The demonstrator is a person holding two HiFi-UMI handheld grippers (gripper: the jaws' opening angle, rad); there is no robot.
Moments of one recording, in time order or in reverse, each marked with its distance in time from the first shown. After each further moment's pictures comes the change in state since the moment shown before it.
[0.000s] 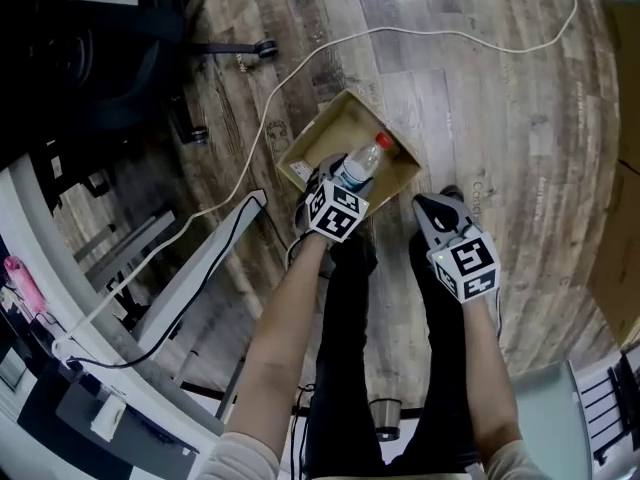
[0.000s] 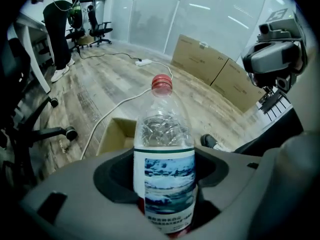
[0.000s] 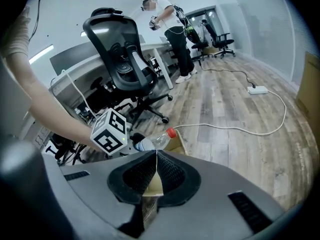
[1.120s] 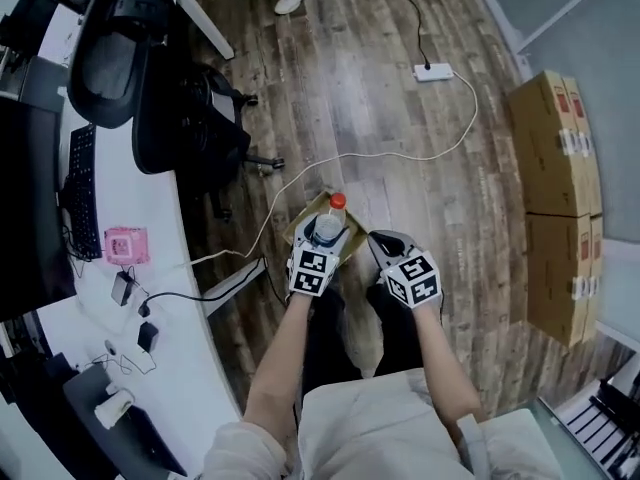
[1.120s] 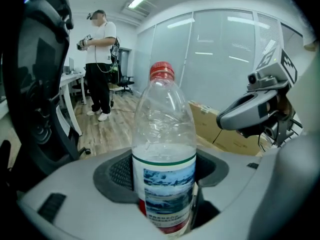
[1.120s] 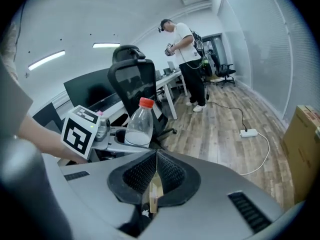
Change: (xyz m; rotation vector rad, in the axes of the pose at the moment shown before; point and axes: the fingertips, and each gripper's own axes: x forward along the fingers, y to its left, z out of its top) left arm -0.393 -0.077 0.247 -0.071 -0.492 0.168; right arm -0.253 0.139 0.245 -0.070 -0.166 -0.043
